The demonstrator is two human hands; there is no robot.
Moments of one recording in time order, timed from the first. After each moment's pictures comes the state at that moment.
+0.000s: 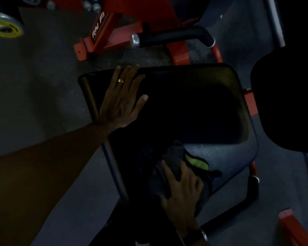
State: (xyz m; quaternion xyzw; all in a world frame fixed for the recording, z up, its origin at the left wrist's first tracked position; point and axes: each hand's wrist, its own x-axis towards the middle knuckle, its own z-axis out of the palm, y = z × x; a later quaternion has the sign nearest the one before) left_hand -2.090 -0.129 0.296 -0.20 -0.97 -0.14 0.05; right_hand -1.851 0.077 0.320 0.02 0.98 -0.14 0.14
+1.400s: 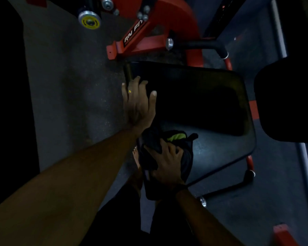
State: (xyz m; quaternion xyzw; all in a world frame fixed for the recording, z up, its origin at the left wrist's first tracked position) left_hand -1.985 -0.127 0.344 0.10 -0.96 -0.25 0.12; right_hand -1.839 0.027 0.317 -0.20 0.95 -0.21 0.08
